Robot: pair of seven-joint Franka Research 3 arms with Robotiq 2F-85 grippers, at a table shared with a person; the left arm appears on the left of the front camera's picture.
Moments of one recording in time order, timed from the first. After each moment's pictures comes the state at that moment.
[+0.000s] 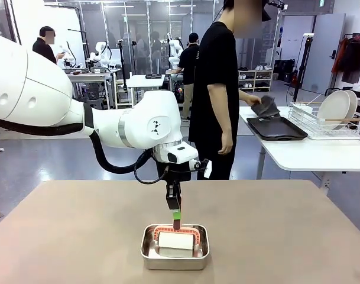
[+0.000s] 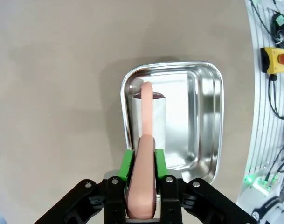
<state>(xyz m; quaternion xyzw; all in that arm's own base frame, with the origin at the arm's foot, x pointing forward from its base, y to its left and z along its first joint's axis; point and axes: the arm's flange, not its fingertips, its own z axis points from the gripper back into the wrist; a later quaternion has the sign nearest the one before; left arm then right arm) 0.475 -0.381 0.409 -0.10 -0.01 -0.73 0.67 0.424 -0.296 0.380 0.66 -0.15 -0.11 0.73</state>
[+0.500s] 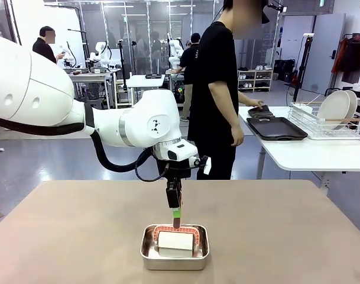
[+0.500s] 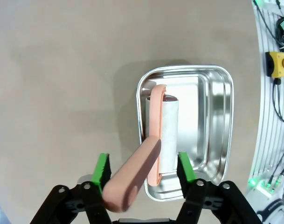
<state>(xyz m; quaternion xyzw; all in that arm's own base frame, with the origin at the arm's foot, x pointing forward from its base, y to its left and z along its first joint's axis) 0.486 -0.381 0.413 -0.10 -0.02 -0.73 0.68 0.424 -0.296 0.380 0.66 -0.15 -0.11 0.73</state>
